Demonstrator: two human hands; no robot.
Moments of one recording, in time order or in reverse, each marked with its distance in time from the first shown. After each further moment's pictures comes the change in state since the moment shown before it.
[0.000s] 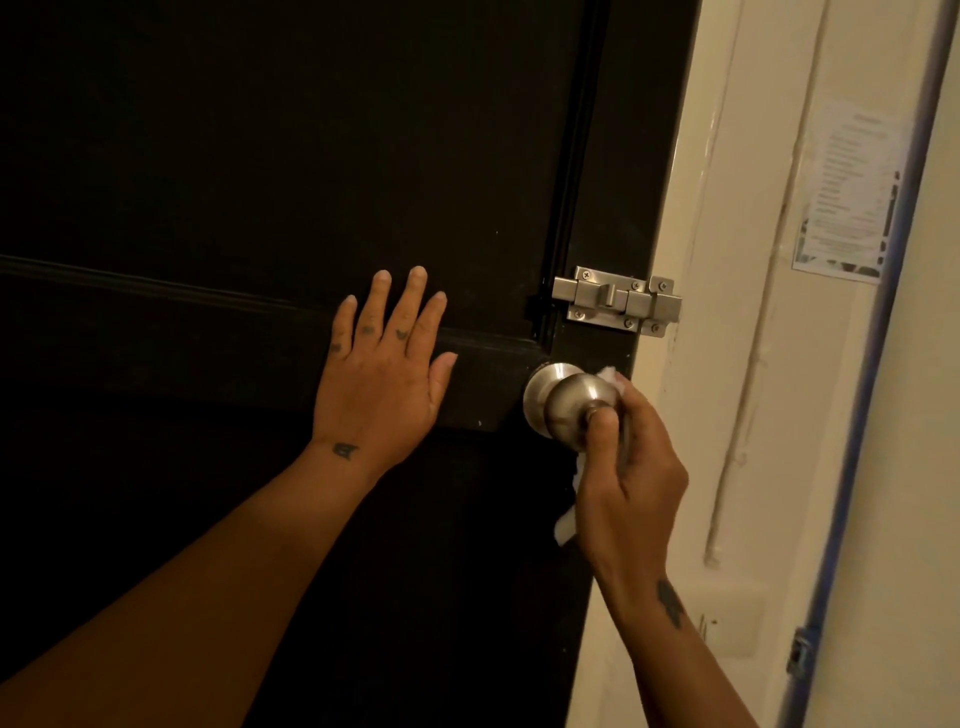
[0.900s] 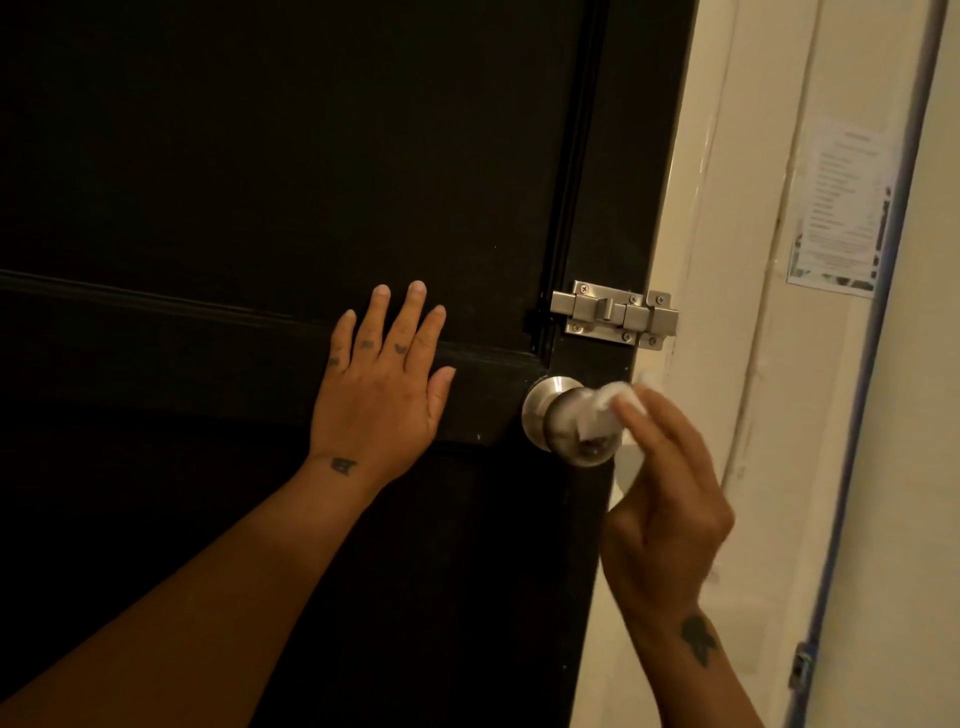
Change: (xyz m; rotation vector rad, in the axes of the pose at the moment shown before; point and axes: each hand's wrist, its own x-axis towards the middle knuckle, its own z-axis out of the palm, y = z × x) left_hand -0.001 0.000 0.000 -0.011 -0.008 -0.001; right_hand 0.001 0.005 -0.016 -0.213 0.080 -0.443
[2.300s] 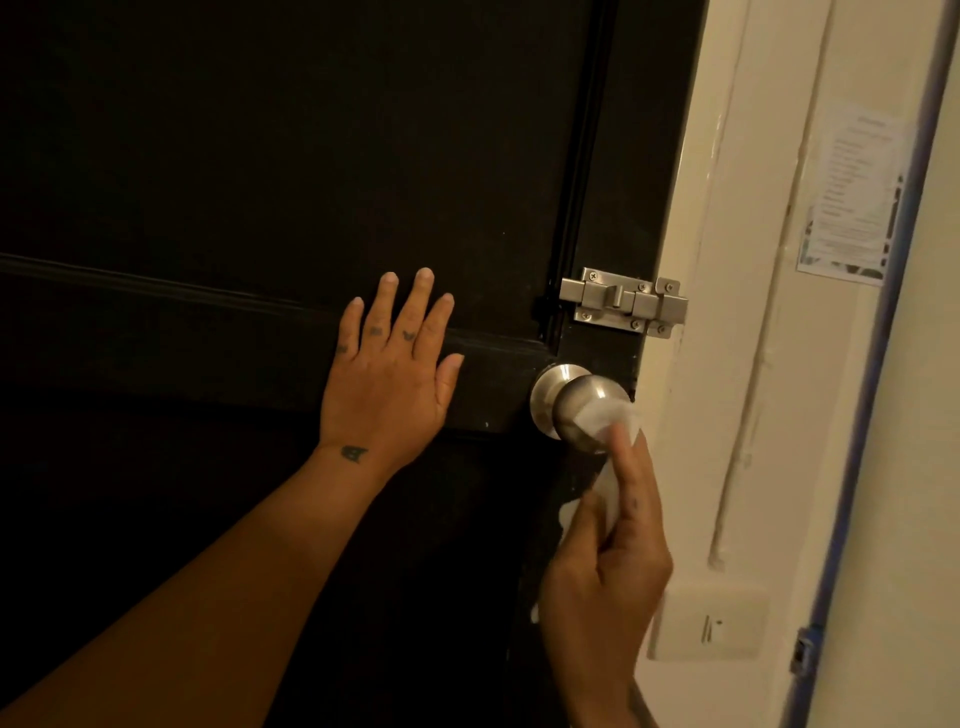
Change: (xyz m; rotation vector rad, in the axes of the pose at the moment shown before) left_hand -0.001 0.000 0.001 0.001 0.017 0.003; right_hand -0.038 -0.056 0.014 0.288 0.056 0.560
